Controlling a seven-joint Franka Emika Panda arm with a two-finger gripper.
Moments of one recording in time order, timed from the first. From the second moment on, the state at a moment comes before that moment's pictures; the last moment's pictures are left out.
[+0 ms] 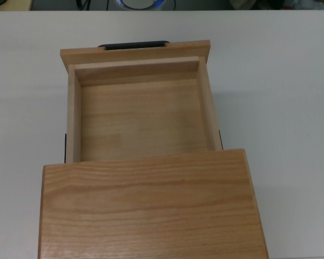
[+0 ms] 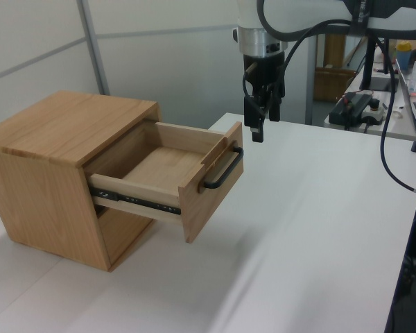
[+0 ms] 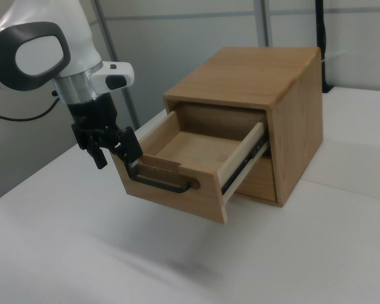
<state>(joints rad) 0.08 -0.14 -0.01 -1.63 -0.04 1.48 -0.03</state>
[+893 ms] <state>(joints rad) 0.08 -0.13 0.00 -1.63 -0.04 1.48 -0.03</state>
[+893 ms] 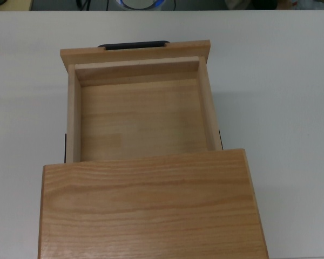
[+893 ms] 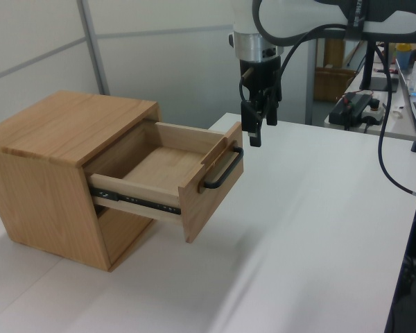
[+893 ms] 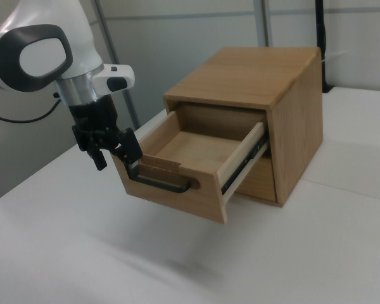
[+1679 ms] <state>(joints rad) 0.08 -0.12 0.00 -1.62 -0.04 1.48 -0.03</state>
